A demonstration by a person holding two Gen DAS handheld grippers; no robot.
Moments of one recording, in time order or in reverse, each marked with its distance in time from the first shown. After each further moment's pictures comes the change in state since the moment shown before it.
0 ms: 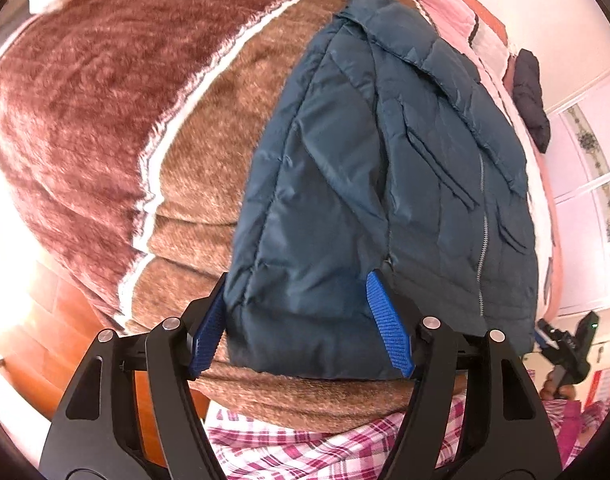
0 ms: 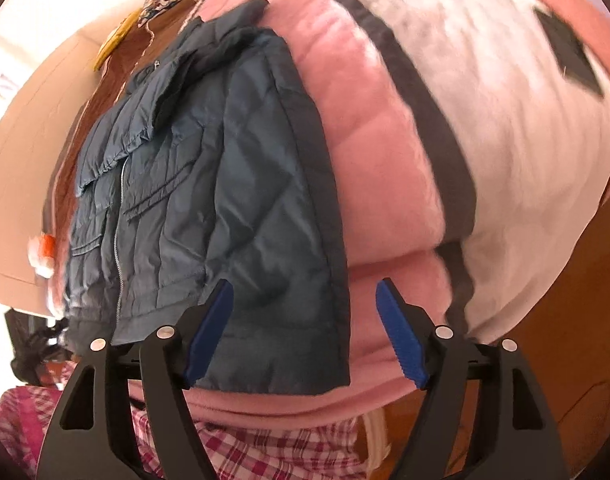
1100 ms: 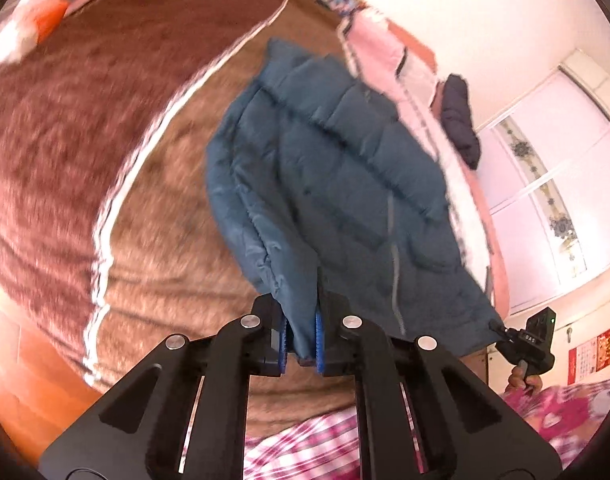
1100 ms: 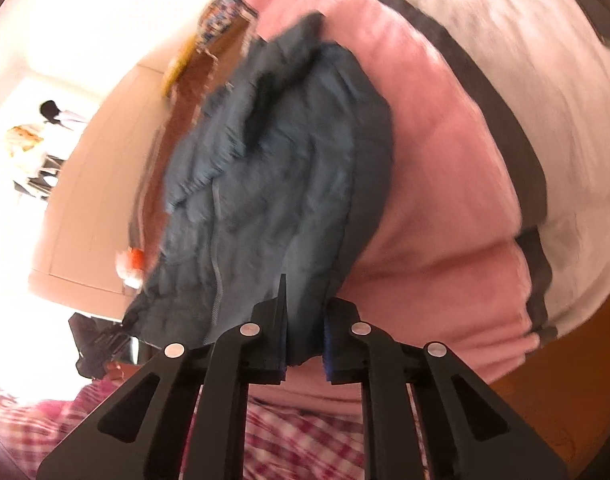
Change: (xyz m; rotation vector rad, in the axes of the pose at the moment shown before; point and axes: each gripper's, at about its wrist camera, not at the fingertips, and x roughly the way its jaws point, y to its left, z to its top) left arm -0.062 -0.024 0.017 0.093 -0.179 -0.246; right arm -0.033 0.014 0.001 0.029 -0.067 0.341
